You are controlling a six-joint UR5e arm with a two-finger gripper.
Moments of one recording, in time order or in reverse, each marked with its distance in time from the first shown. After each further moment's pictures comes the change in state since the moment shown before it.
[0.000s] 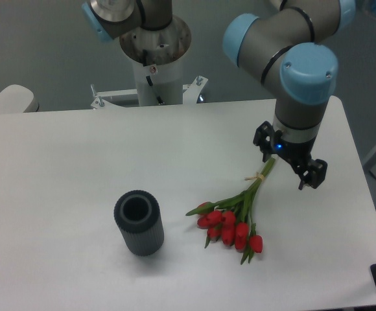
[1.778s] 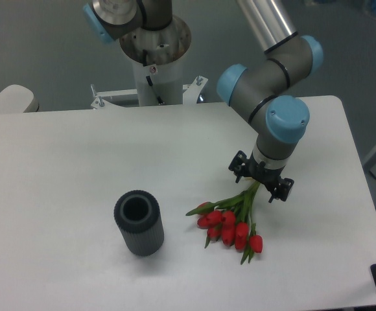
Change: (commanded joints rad) arm 0.064 -0.060 -0.393 0.425 -0.110 -0.088
